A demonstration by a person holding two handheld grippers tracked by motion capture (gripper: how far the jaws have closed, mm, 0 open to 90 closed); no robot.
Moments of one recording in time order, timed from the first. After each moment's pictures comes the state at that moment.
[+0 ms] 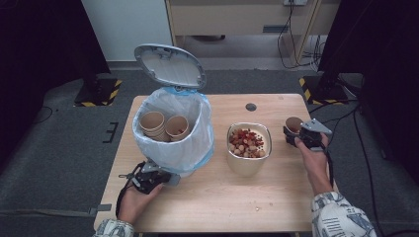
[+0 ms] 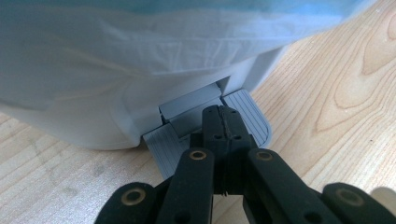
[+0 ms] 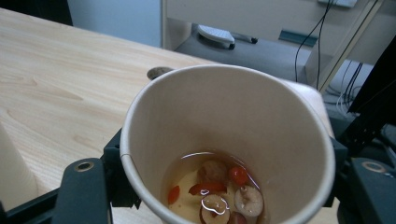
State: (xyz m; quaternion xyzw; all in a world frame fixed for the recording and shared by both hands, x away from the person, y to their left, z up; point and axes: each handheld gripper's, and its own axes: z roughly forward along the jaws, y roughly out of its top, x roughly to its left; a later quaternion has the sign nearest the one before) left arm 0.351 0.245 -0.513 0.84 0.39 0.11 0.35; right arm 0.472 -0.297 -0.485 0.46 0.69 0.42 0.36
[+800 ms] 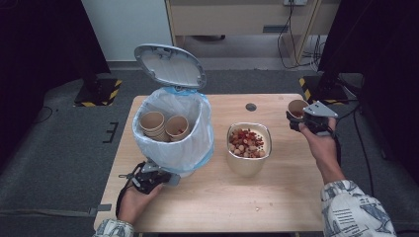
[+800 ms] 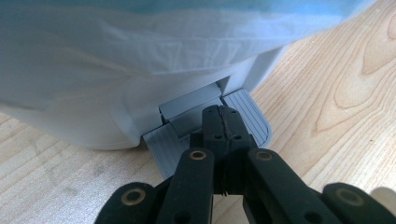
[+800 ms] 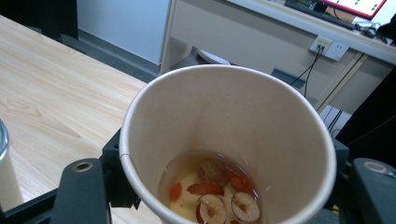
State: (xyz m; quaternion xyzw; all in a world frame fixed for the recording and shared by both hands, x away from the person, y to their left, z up) left arm 0.351 0.245 -0.513 0.84 0.39 0.12 0.35; right arm 0.480 -0.290 -0.414 0.39 0.72 0.41 0.41
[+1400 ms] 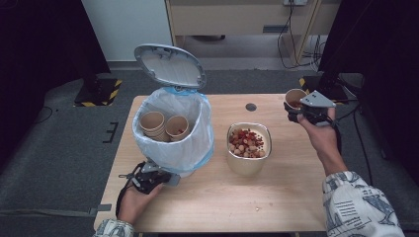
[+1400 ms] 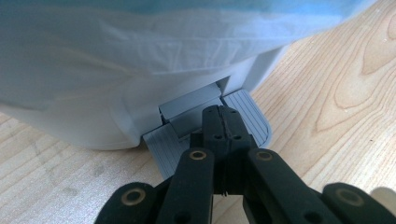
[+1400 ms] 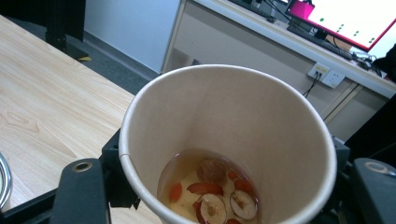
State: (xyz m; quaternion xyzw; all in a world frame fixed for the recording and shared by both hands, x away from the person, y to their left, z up) left arm 0.351 0.245 -0.513 0.84 0.39 0.12 0.35; right arm 0.491 -0.280 -0.384 0.34 0.73 0.41 0.43
